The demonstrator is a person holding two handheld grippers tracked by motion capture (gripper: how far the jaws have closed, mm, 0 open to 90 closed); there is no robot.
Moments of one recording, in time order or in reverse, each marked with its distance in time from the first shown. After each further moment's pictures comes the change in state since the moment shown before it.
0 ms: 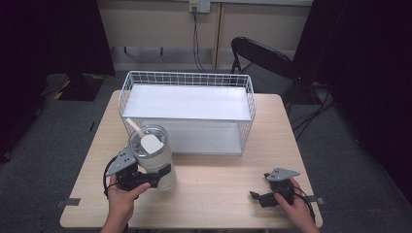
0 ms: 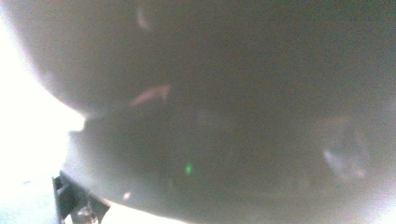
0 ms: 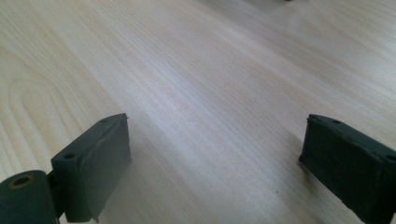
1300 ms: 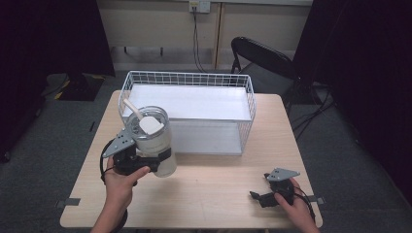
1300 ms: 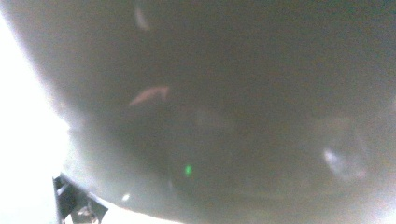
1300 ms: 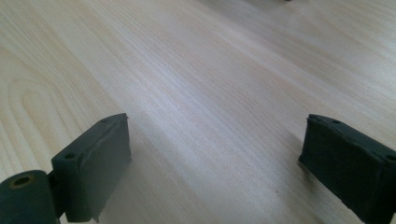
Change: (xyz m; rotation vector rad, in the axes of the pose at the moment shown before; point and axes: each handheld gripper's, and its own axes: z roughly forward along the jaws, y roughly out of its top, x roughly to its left) left arm 0.003 0.054 0.005 0.004 0.023 0.014; right arm 0.000 0.000 0.000 0.000 -0.002 0.001
